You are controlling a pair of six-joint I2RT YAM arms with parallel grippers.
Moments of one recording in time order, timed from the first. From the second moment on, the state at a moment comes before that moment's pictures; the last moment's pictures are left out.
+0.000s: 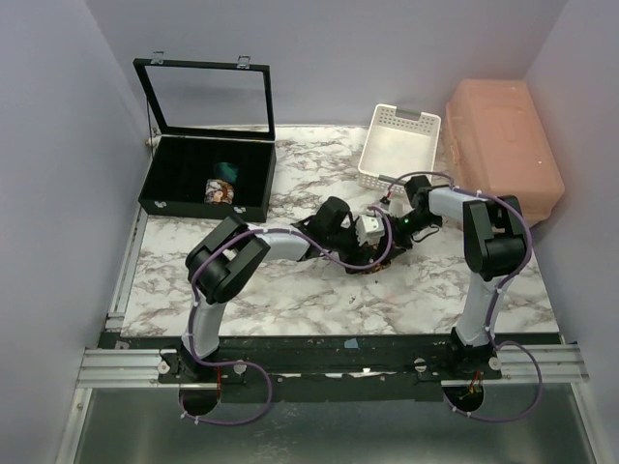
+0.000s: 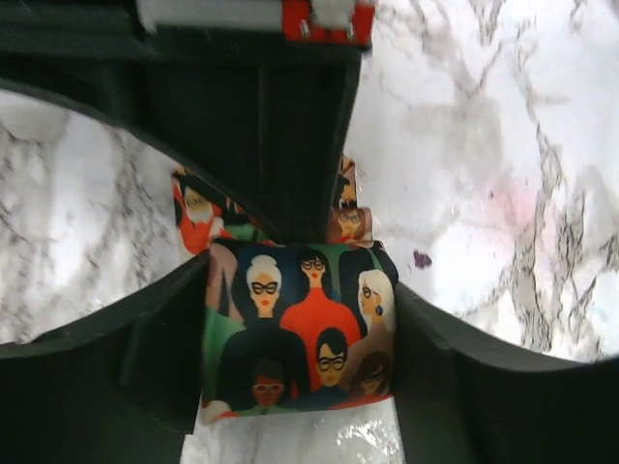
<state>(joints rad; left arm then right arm) -0.79 2.01 1.15 0.24 0.62 0.23 0.17 1.99 1.20 -0.76 -0.71 -0.03</state>
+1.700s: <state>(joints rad) -0.80 1.99 1.16 0.14 0.61 0.28 0.19 1.95 1.25 -0.83 -0.74 -0.06</state>
